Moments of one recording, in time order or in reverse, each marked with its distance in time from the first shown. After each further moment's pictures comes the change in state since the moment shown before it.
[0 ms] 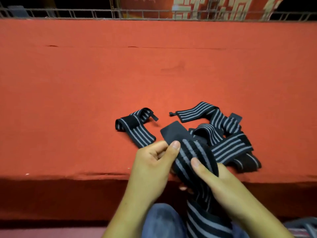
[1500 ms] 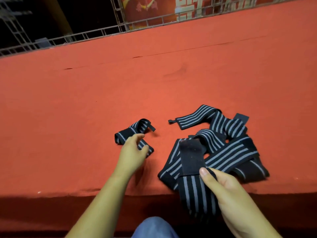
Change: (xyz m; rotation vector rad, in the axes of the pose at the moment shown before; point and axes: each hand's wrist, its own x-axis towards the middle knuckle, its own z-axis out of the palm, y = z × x) left_hand 0.116 -0.084 -0.037 0.868 0.104 -0.097; right_hand 0.014 0.040 -0.068 0.271 0.023 0.069
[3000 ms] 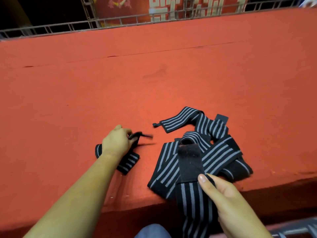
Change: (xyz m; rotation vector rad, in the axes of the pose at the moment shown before) left_hand 0.095 -0.008 0.006 0.484 -0.102 0.099; right_hand -0.004 -0.004 0.009 -0.058 0.139 0.059
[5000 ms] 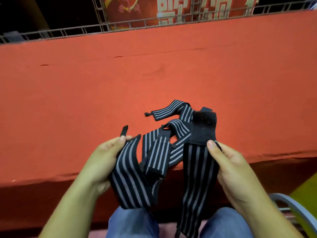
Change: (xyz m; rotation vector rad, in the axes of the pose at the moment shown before) left_hand -0.229 0.091 -0.081 -1.542 -0.156 -0.312; right_hand -0.050 -0.004 -0.082 0.131 0.093 -0.260
